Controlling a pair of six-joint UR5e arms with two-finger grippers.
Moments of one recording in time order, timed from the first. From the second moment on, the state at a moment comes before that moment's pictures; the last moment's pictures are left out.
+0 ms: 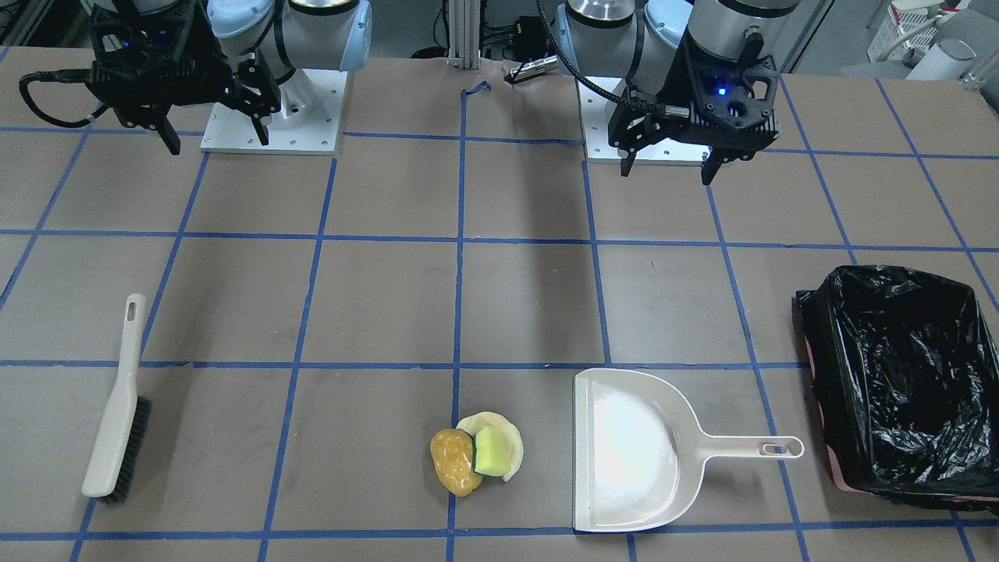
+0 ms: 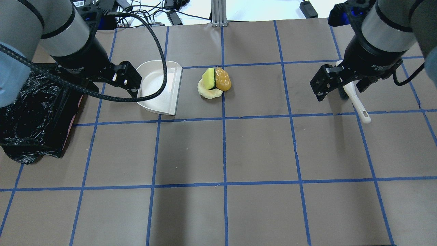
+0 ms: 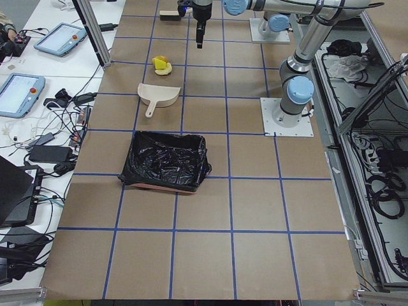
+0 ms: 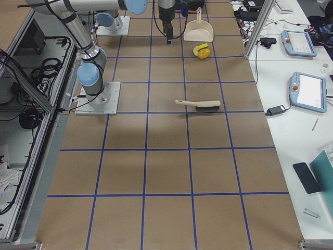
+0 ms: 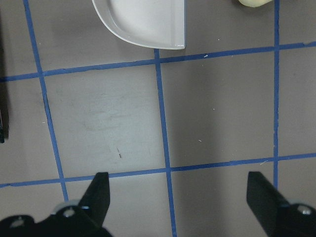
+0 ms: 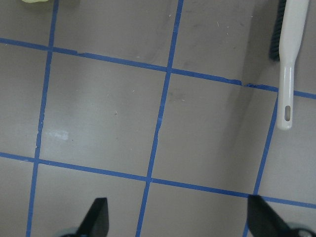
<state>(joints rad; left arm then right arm) -1.59 -1.48 -1.63 -1.58 1.57 0.07 1.54 -1.74 1.68 -1.55 -1.57 -0.22</state>
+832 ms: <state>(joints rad) -1.59 -1.52 -1.64 -1.57 1.57 0.17 1.54 -1.75 1.68 -1.55 -1.58 -0.22</state>
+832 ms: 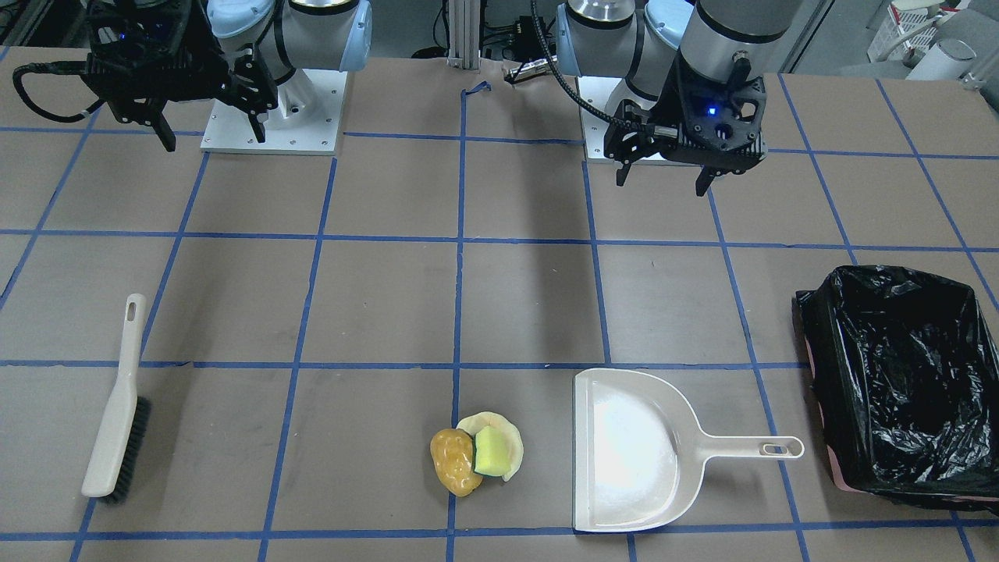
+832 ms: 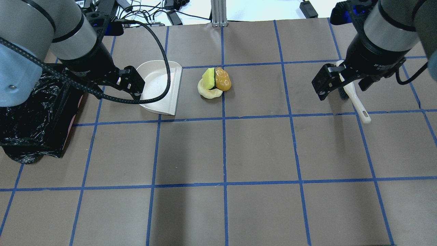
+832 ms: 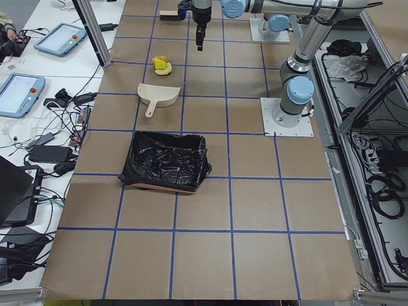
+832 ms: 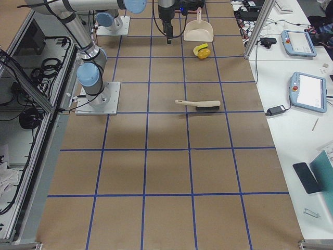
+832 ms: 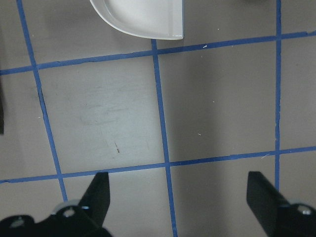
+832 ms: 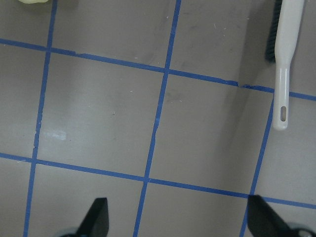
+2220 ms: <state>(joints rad) -1.35 -1.93 -1.60 -1.09 1.61 1.68 1.22 -1.47 1.75 -1.78 -1.65 -0.42</state>
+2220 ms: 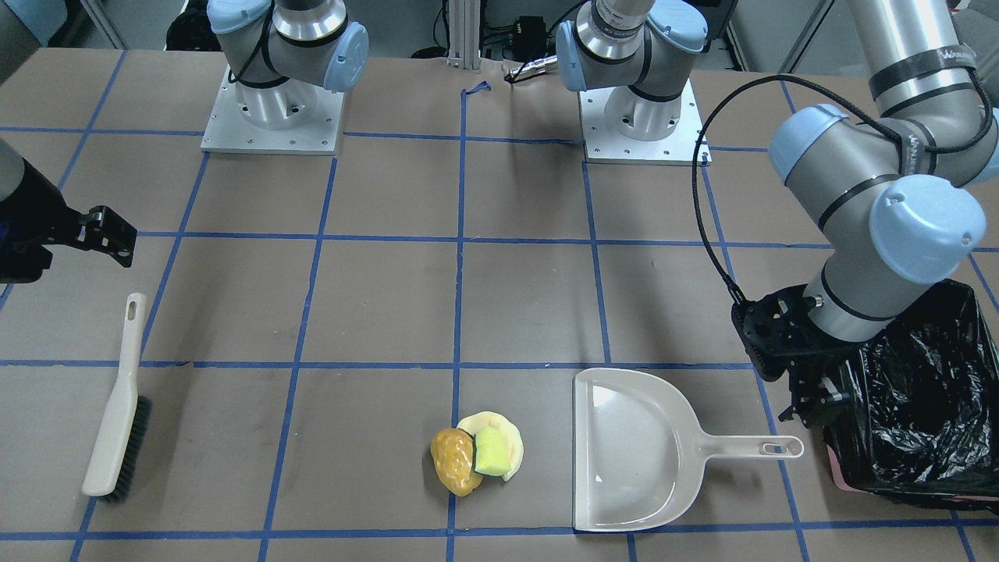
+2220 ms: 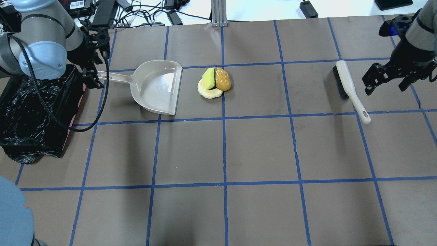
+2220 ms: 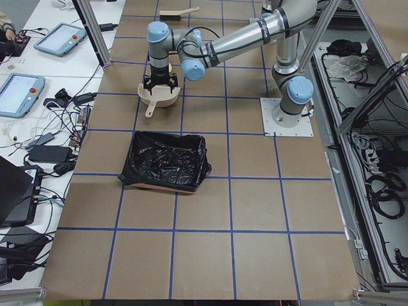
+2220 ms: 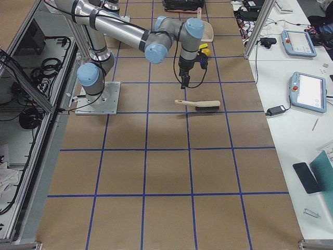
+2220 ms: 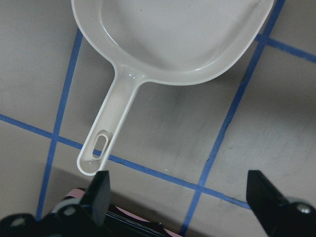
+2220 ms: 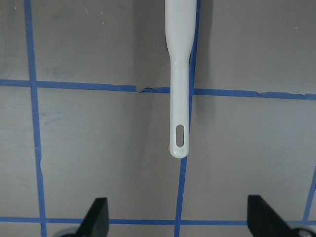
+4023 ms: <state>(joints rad) -1.31 -2.14 -1.48 -1.07 1.55 1.87 1.15 -1.24 1.85 -2.04 -1.60 -0.49</state>
